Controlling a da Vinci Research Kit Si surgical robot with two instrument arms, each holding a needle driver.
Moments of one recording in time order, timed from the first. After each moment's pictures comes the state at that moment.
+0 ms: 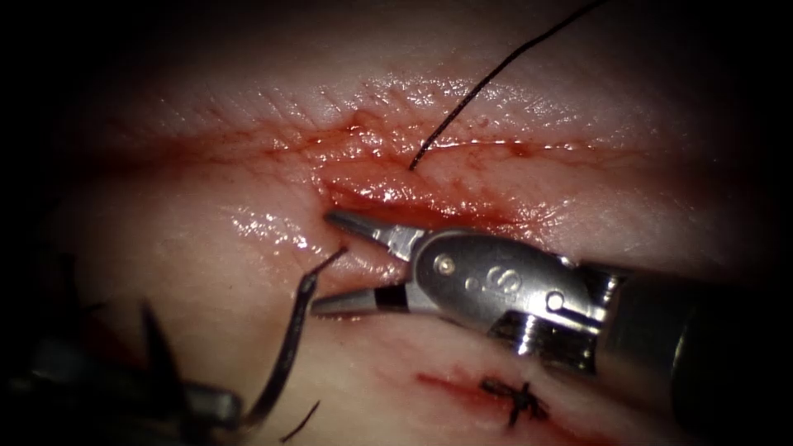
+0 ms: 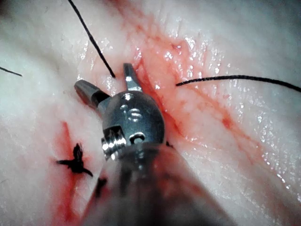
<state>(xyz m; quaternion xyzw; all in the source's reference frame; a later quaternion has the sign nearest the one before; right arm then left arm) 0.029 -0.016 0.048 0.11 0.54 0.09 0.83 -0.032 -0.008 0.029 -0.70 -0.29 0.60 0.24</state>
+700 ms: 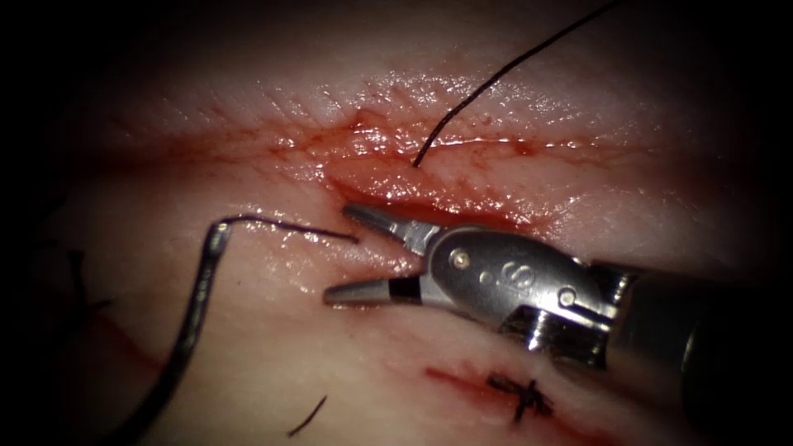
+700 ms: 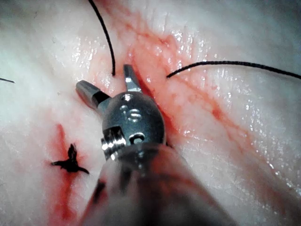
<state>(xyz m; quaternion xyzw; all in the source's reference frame) 0.028 -0.014 0.046 0.12 0.53 0.13 0.83 -0.030 -0.008 0.024 -0.74 -0.21 0.61 0.20</state>
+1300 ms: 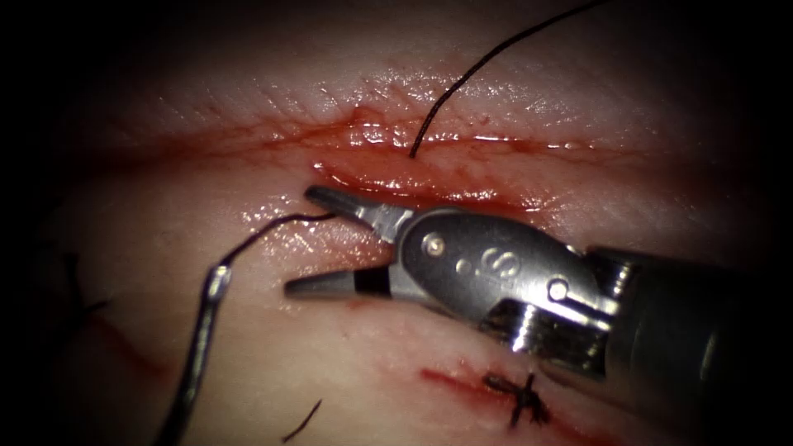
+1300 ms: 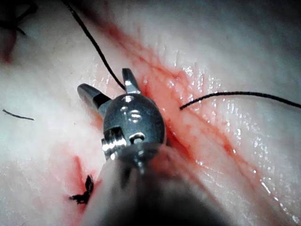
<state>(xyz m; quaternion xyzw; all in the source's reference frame) 0.031 -0.012 0.042 0.11 0.54 0.16 0.82 -0.030 -0.009 0.022 -0.74 -0.21 0.61 0.20</state>
